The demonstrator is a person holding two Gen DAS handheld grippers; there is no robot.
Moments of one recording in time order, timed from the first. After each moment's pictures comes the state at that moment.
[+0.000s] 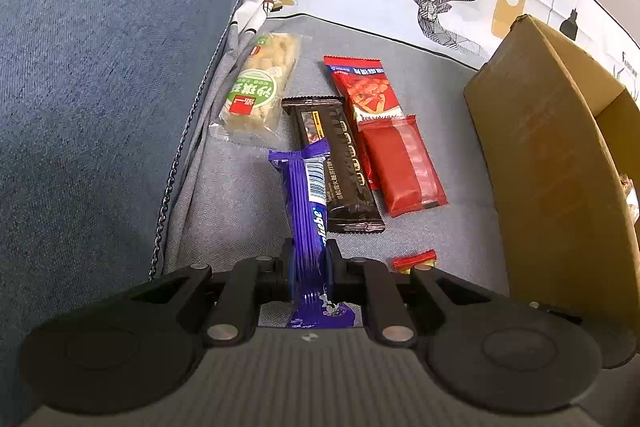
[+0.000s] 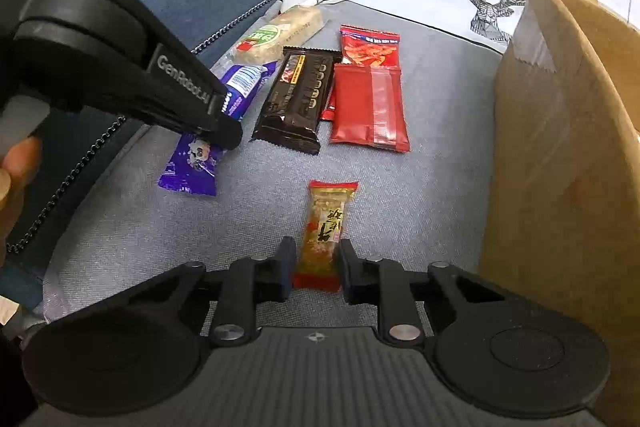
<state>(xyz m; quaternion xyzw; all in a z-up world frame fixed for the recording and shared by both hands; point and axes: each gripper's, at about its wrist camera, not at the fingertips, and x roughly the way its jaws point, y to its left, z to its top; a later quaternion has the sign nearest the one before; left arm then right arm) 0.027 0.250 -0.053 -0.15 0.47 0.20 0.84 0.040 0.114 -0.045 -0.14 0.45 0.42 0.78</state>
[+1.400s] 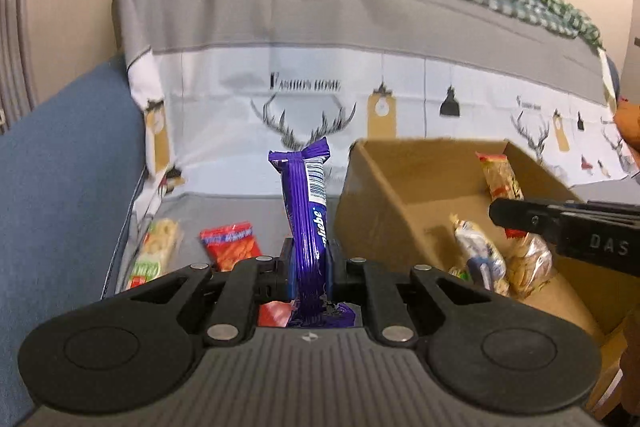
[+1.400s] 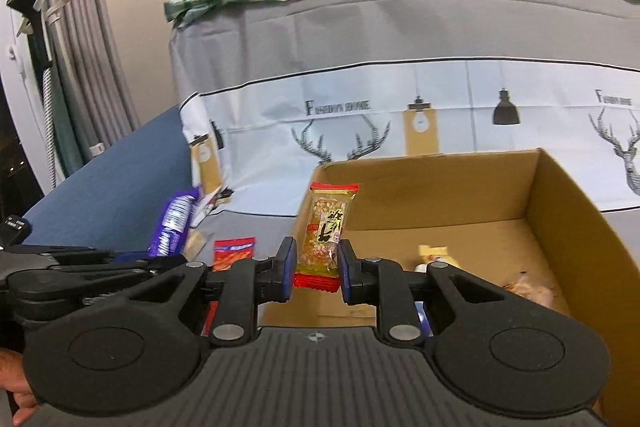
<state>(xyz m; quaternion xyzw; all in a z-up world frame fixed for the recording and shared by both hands) 0.040 0.146 0.015 -0.04 0.28 0.13 0.95 0.117 -0.038 0.050 0.05 0.30 0.34 0.89</state>
